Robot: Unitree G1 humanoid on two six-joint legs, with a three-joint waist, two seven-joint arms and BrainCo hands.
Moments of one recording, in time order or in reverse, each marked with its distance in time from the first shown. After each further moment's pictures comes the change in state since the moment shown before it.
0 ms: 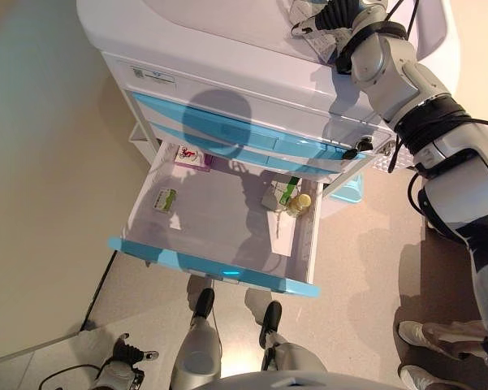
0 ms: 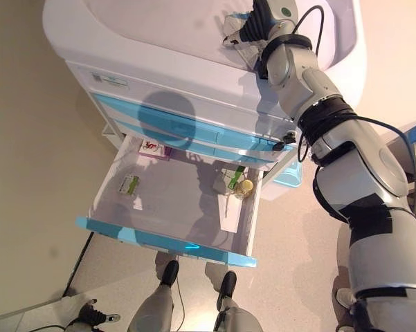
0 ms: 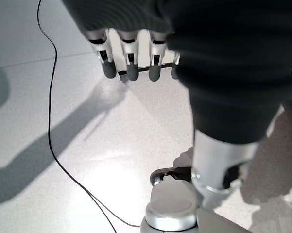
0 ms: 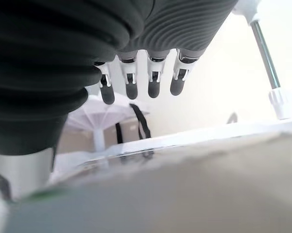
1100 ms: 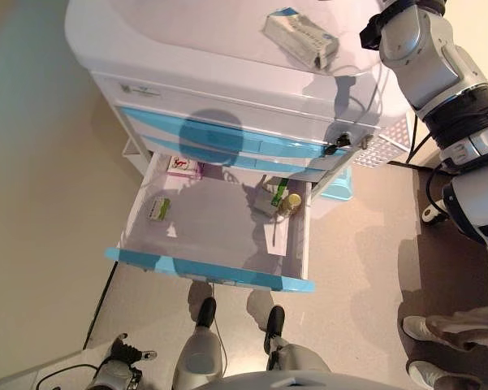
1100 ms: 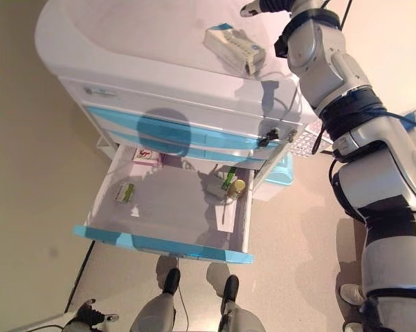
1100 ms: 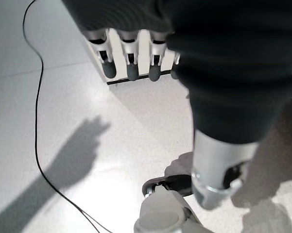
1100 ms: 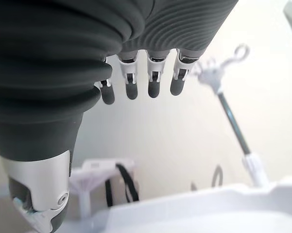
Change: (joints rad) left arm 0.000 0.010 0.008 -0.003 0.003 0.012 -0.023; right arm 0.029 -0.134 -0.130 -0.214 0.023 0.005 -0.011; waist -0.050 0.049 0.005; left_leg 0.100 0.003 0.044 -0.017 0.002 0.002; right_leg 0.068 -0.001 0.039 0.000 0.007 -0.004
